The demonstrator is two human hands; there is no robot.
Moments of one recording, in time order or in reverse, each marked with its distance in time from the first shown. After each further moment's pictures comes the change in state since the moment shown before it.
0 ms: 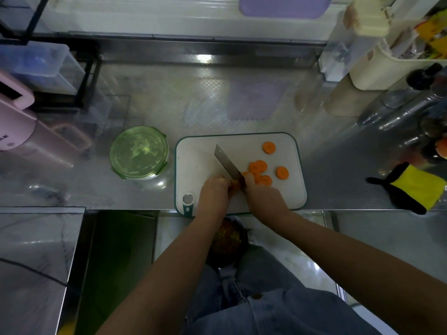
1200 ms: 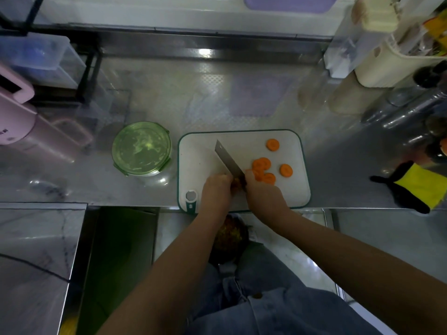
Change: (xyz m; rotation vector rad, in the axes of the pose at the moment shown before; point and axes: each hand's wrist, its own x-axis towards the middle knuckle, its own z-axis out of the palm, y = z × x) left_hand 0.004 -0.009 0.006 0.030 0.007 -0.023; right_hand 0.005 -0.008 0.008 -0.036 0.105 -0.027
